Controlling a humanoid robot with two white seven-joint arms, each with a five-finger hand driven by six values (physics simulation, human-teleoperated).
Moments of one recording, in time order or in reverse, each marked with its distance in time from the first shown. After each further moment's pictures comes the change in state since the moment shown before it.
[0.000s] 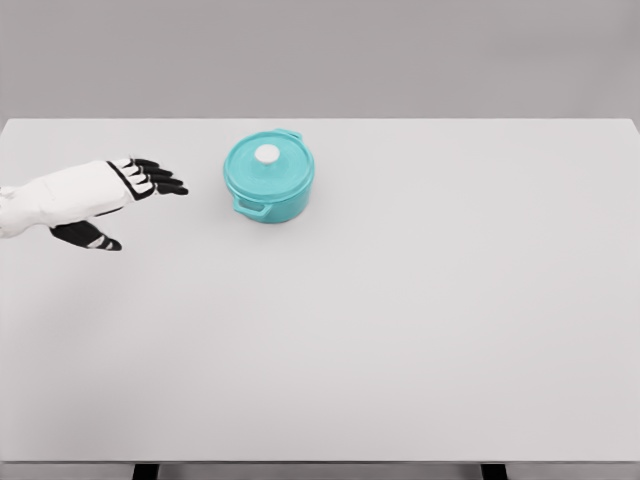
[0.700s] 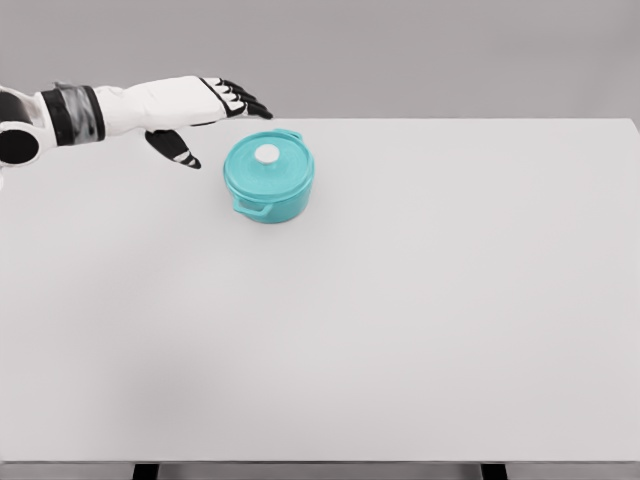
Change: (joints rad) left arm -0.406 -0.407 -0.176 0.367 0.003 0.000 -0.173; right arm 0.000 0.000 -0.002 0.000 0.000 0.000 0.001
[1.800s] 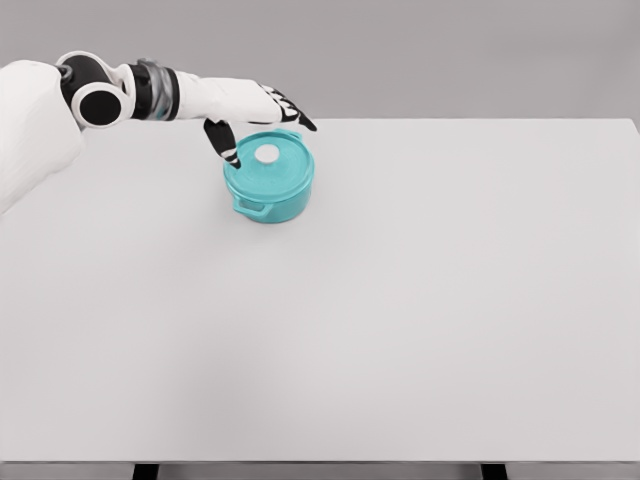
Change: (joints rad) left arm -0.123 -0.251 -0.075 0.259 0.005 -0.001 -0.192; right arm 0.000 0.000 0.000 0.000 0.000 0.000 0.000
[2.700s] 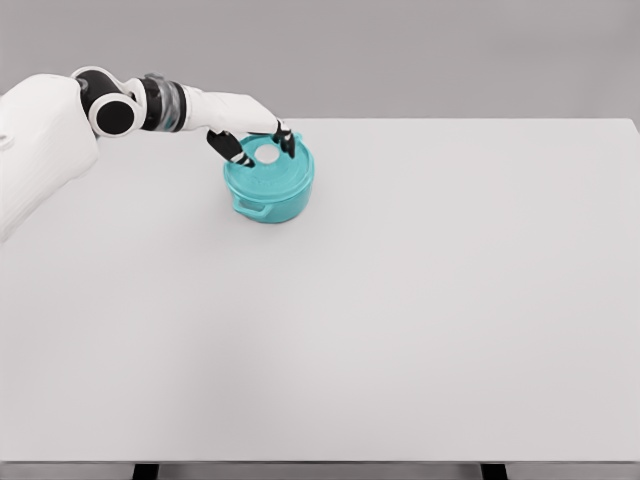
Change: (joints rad) left arm 0.014 -0.067 -0.016 0.137 -0.012 0.000 -0.004; right arm 0.000 0.000 0.000 0.000 0.000 0.000 0.000
